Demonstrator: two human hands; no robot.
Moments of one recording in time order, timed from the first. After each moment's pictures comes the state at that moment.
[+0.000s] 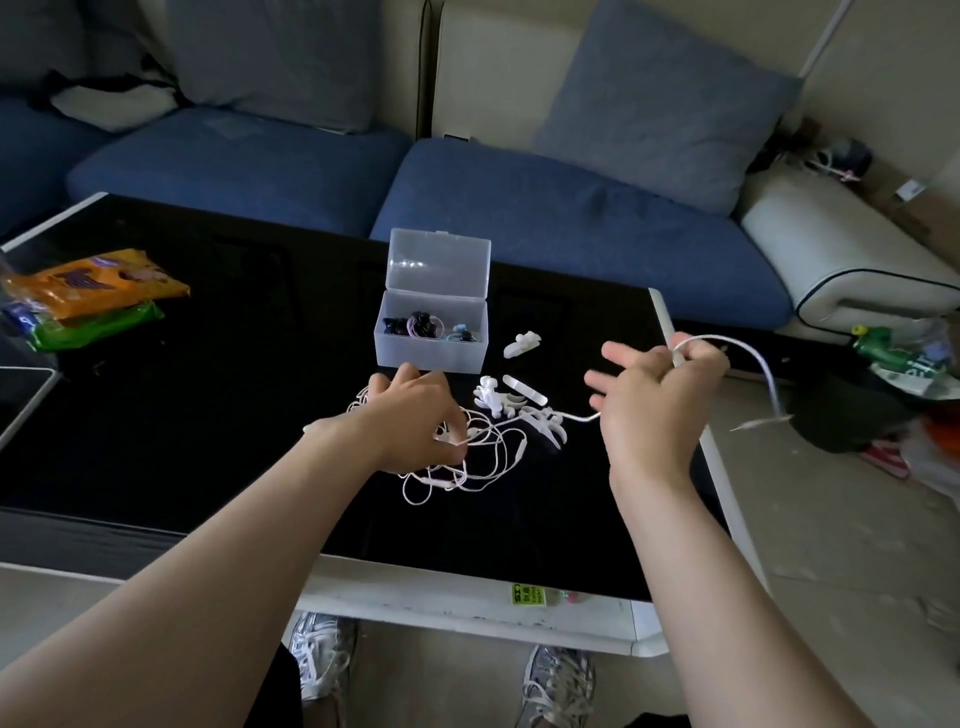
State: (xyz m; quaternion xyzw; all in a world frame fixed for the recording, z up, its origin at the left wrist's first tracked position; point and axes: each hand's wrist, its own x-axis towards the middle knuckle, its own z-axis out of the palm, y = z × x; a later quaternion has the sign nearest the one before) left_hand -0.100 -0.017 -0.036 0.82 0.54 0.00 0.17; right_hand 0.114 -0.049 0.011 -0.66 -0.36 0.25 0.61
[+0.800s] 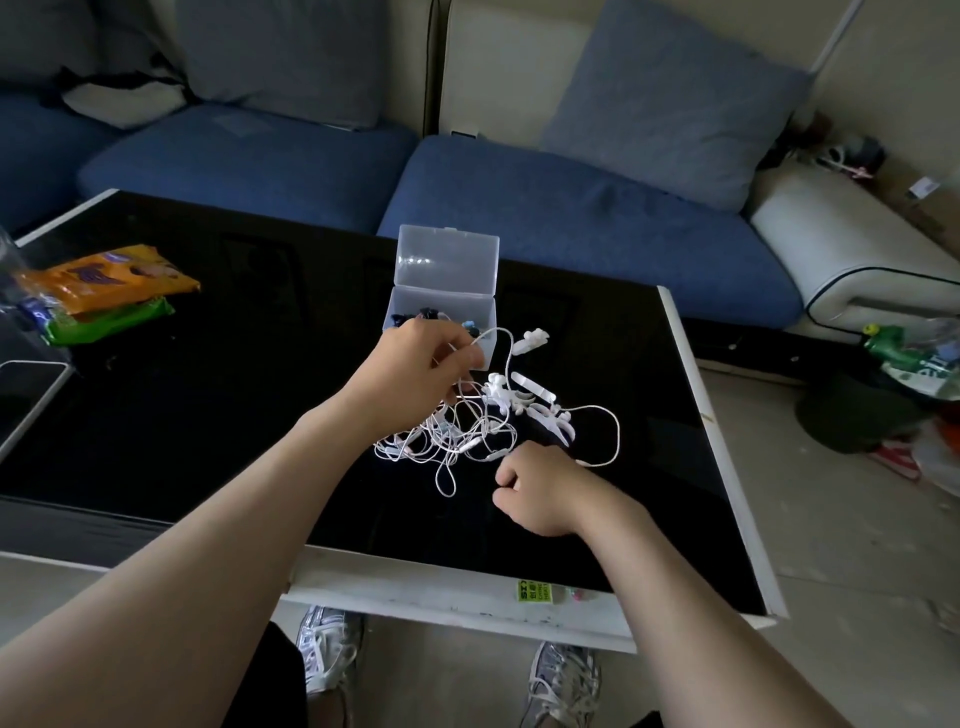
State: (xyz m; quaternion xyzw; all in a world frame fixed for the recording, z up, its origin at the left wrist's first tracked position) left_hand -0.100 -0.013 -0.009 0.71 0.56 0.32 0.29; right_hand 0.094 -0.049 -0.056 -0.64 -0.70 0.32 -0.08
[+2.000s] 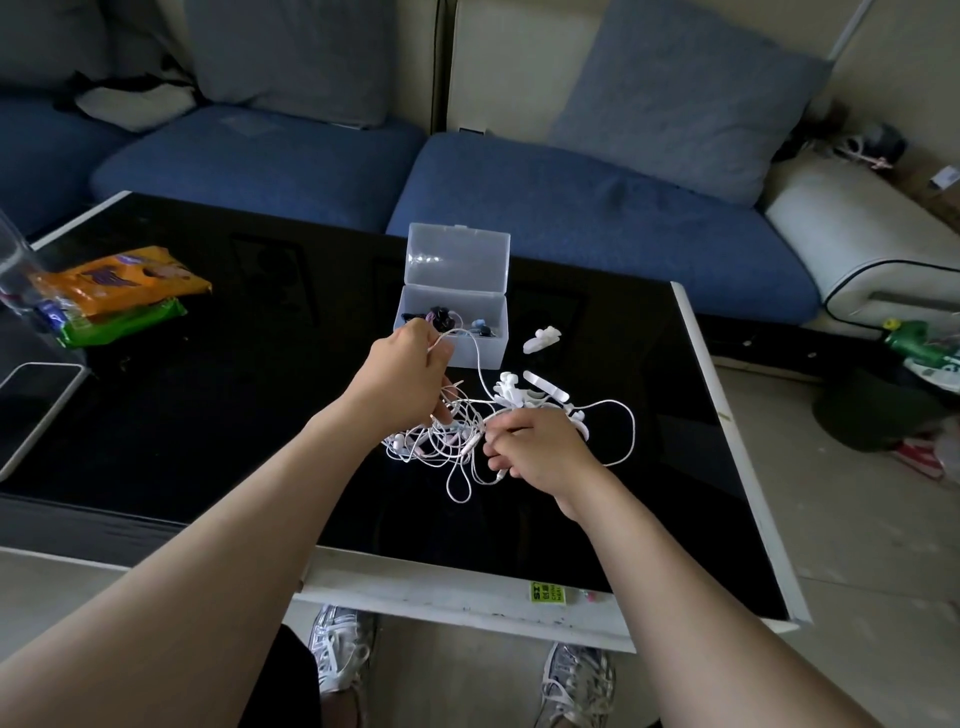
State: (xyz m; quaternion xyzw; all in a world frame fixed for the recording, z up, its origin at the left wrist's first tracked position) left_hand -0.109 -0.008 -0.018 0.61 0.64 0.30 0.35; right_hand 0.080 -0.026 -0.080 -0.63 -0.54 0.50 0.26
